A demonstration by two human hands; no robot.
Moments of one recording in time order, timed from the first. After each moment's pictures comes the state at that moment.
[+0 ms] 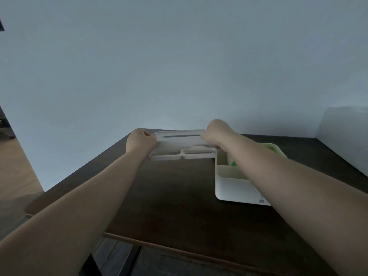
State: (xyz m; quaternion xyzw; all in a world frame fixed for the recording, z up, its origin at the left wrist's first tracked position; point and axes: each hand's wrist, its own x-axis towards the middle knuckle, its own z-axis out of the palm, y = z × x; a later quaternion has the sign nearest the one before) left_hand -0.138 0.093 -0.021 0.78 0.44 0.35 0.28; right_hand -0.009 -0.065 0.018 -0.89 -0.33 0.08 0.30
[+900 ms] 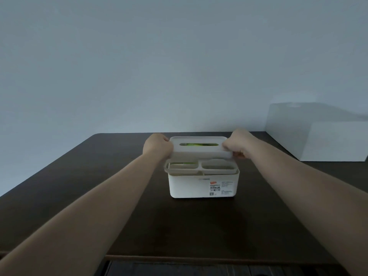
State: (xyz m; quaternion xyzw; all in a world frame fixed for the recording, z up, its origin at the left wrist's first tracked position) left_hand -0.033 -0.023 -0.029 0.86 0.33 0.23 0.31; right_hand 0.083 -0.208 -0.008 -0.92 -0.14 0.09 0.35
